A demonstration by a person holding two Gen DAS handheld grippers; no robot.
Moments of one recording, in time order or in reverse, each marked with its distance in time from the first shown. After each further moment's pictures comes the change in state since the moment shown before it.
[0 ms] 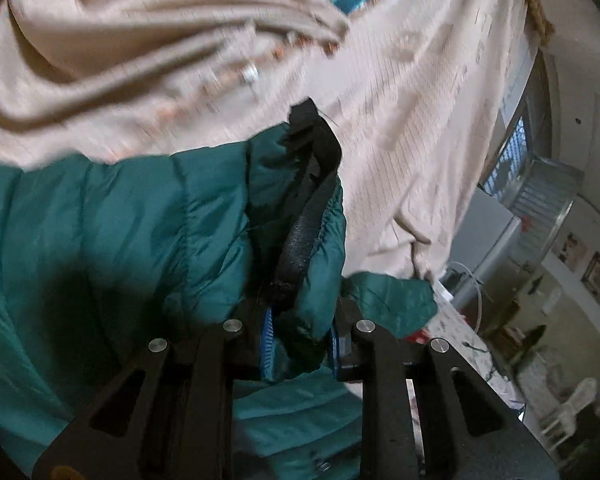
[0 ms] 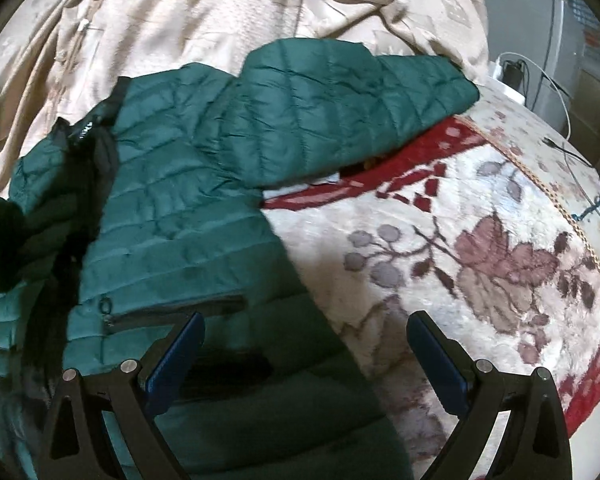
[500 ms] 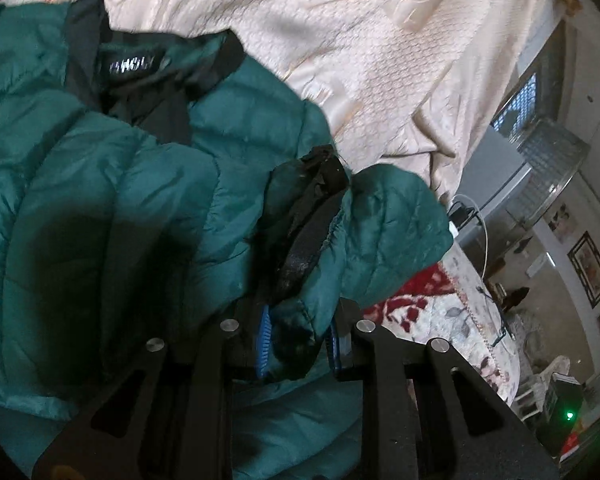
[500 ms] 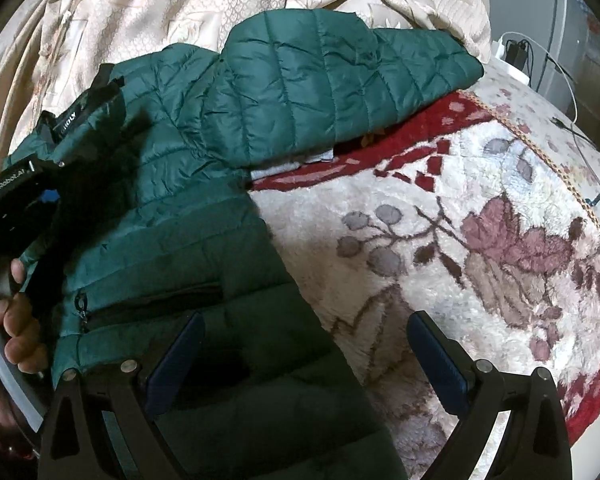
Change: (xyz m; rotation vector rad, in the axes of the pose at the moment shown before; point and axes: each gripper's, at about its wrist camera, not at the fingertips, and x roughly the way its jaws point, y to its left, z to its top) left arm 0.118 0.008 -0.067 -0.037 0.290 -0.026; right arm 0.023 -0.003 0.001 0.001 0.063 0.008
